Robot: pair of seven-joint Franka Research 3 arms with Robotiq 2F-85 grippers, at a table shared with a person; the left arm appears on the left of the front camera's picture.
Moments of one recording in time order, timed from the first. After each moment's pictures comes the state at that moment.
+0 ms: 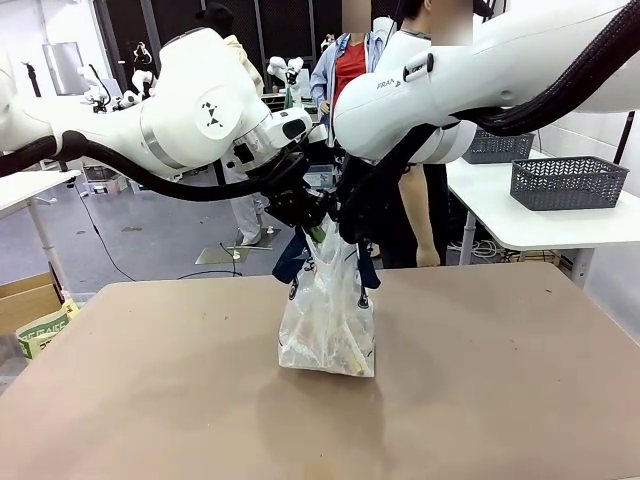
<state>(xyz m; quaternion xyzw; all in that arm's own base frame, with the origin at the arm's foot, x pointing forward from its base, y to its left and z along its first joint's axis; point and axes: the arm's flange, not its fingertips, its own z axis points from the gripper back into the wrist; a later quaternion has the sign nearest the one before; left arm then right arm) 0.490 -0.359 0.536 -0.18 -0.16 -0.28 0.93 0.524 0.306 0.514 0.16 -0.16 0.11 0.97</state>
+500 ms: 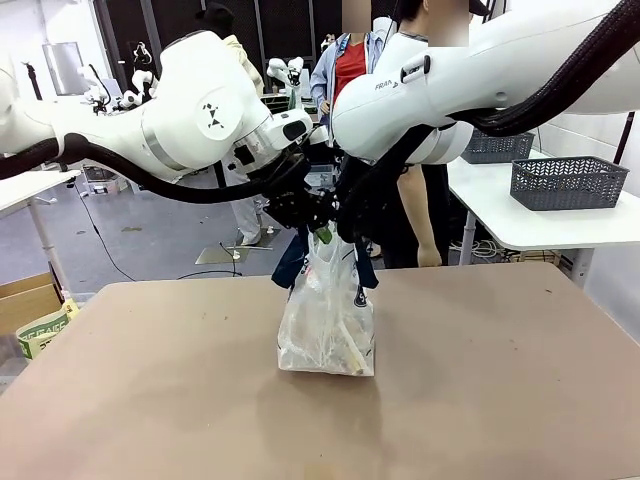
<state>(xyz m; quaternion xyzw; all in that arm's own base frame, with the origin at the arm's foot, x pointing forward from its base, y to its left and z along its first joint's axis) 0.488 -0.361 0.533 -0.19 -0.16 -0.29 0.93 0.531 0.308 0.512 0.16 -0.16 0.11 0.97</state>
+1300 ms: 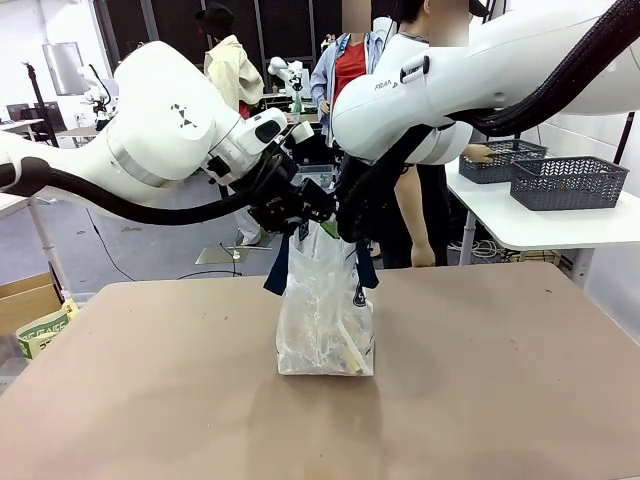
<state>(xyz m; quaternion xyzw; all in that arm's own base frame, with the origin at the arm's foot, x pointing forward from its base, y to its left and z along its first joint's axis) 0.449 -0.339 0.534 -0.27 -0.18 -0.29 0.90 0.532 0.308 0.510 0.16 -0.16 0.12 0.97</state>
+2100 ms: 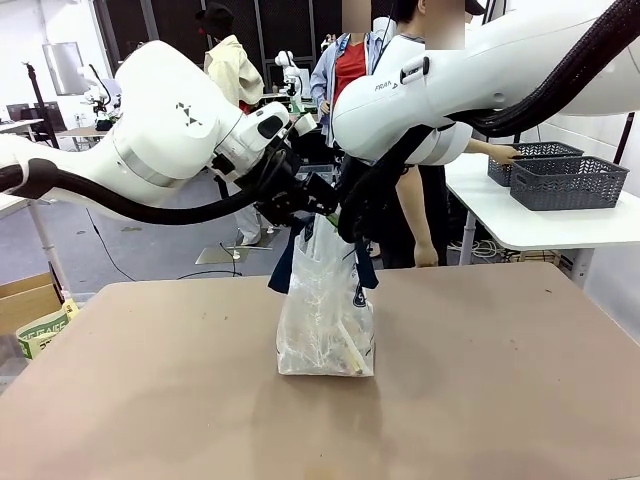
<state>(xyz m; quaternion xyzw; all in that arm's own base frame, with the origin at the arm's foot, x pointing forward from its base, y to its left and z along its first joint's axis) 0.453 -0.345 0.540 -0.28 -0.20 -0.29 0.89 0.533 0.307 0.509 0.16 -0.16 0.12 0.97</state>
